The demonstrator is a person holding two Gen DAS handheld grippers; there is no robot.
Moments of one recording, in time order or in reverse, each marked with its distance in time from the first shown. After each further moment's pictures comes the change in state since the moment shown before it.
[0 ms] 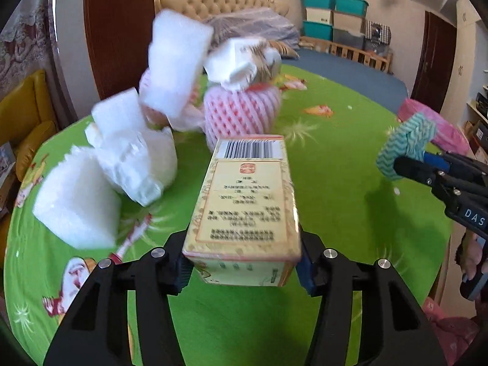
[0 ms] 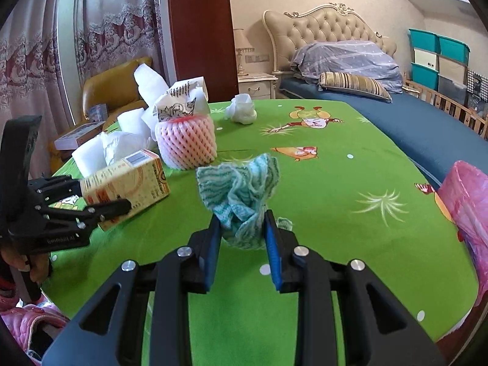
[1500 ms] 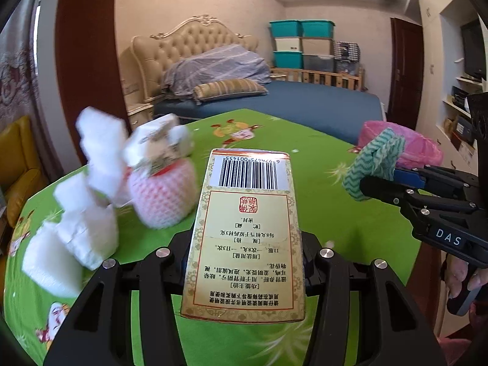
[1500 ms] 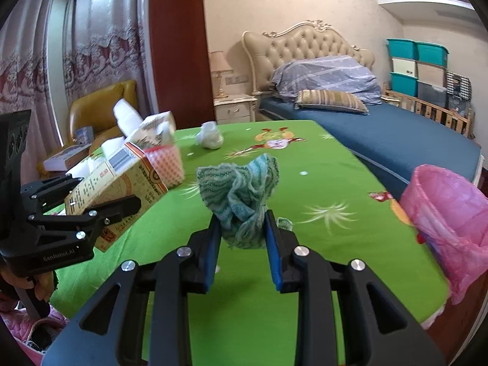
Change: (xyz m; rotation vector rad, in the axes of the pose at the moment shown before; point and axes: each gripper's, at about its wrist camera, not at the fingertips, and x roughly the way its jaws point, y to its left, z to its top) left arm -0.018 -0.085 0.034 0.127 -0.204 -0.067; right arm -0.045 -0.049 -0.002 0.051 -0.119 -0.092
